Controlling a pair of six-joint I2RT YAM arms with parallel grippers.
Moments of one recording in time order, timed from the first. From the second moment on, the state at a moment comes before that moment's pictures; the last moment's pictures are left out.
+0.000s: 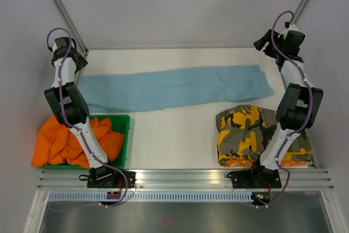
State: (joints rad) left arm 0.37 2.19 1.95 -0.58 -0.24 -0.40; right arm -0.30 2.03 1.65 -0.01 -0.37 0.36
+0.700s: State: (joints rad) left arm 0.37 1.83 1.39 -0.55 -0.14 -0.44; right arm -0.23 1.97 1.30 -0.15 -0.31 0.26
